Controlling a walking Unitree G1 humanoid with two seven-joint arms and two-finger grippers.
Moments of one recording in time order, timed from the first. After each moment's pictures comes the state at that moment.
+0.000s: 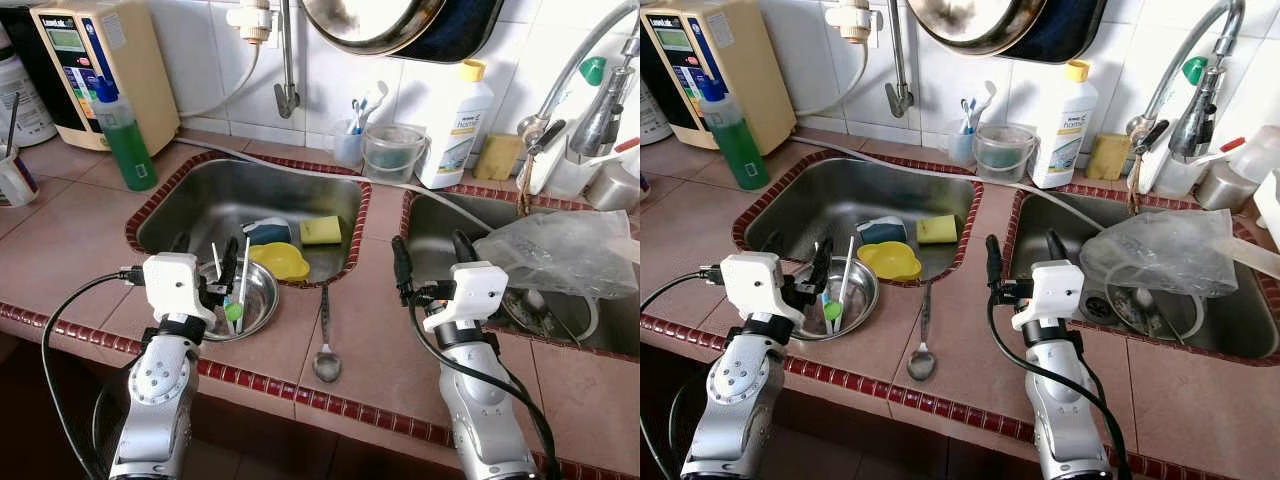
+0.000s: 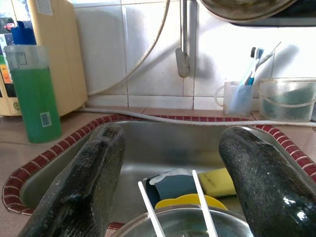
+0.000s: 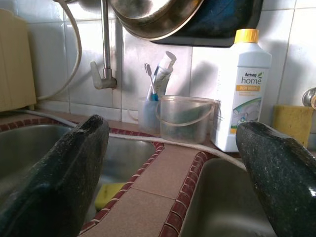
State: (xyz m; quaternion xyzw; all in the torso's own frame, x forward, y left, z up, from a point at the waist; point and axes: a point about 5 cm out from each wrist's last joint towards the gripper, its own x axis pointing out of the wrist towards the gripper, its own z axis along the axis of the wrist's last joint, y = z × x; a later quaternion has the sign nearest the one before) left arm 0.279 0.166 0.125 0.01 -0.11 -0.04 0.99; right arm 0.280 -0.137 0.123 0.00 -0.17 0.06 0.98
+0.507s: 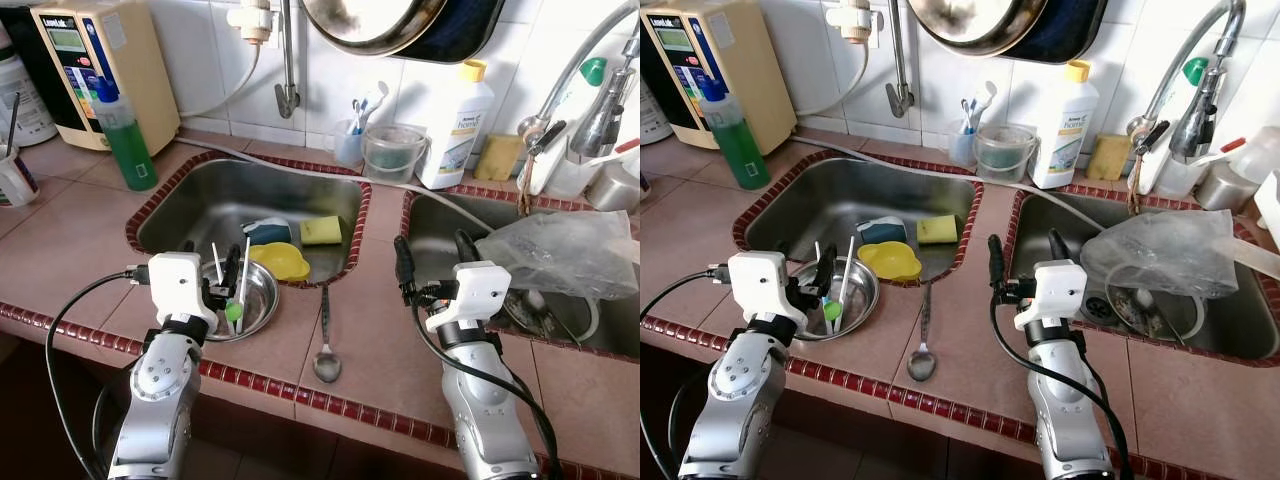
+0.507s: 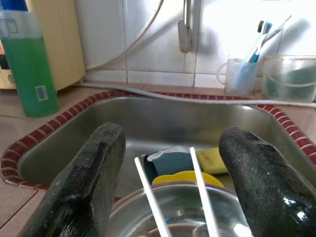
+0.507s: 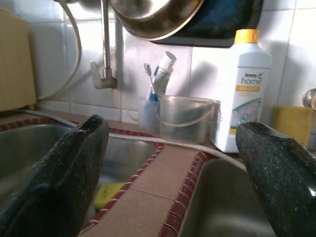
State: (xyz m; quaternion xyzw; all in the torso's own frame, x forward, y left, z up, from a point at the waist) left arm 0.279 0.158 0.127 0.00 -0.06 -0.04 1.00; right arm 0.279 -0.139 0.124 0.00 -0.17 0.06 0.98
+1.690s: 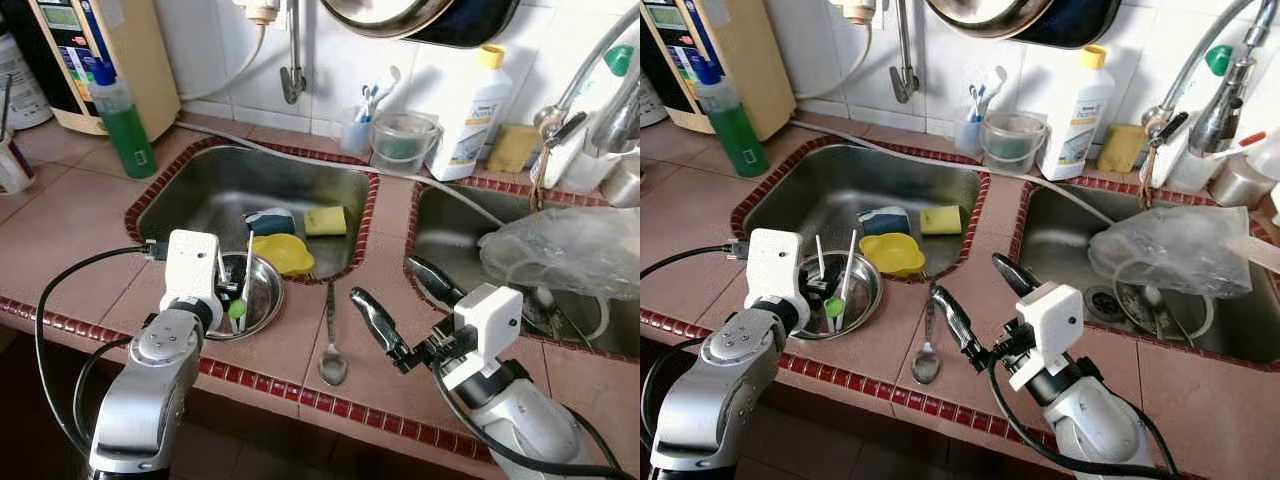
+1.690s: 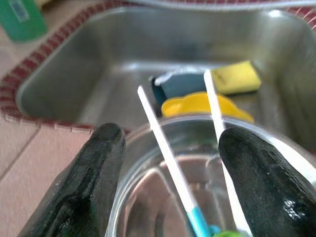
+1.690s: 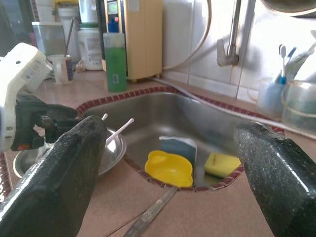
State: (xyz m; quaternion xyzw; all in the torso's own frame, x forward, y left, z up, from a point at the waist) left arm 0.276 0.154 0.148 0.04 0.13 -0.02 0.99; right arm 0.205 -0.122 0.169 0.02 -0.09 0.30 0.95
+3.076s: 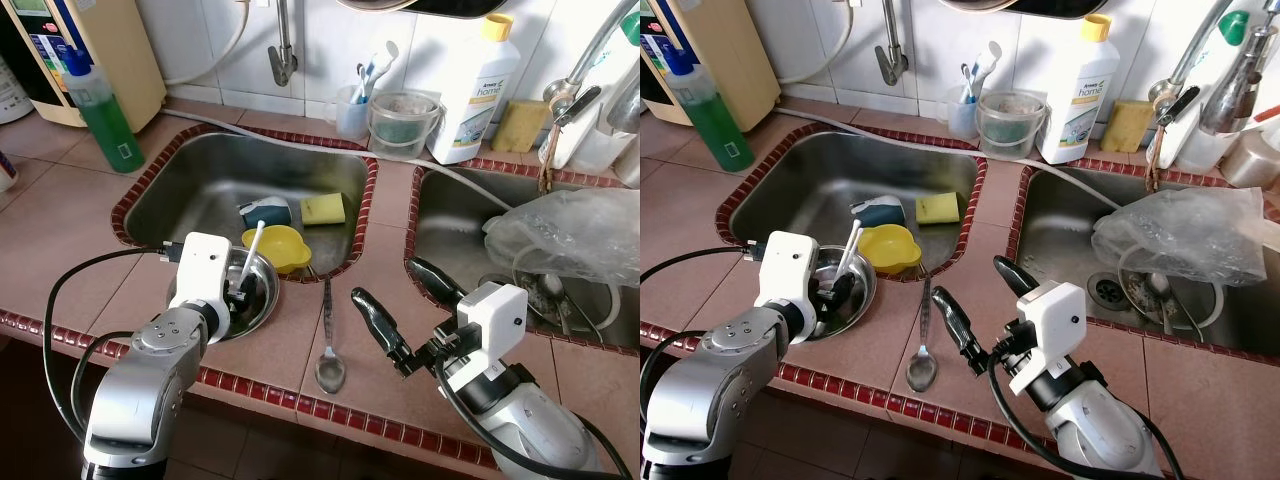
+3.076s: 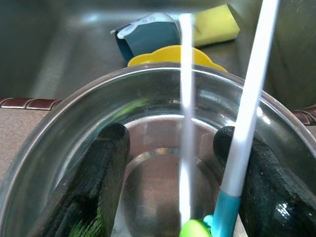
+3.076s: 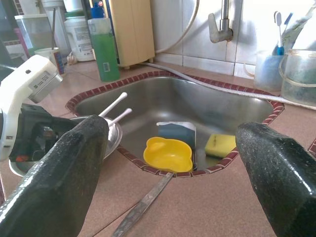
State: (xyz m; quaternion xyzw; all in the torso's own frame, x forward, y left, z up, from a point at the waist) left arm 0.271 0.145 0.151 0.04 0.20 -0.09 0.98; right arm 0.200 -0.120 0.175 0.03 -0.07 0.29 0.95
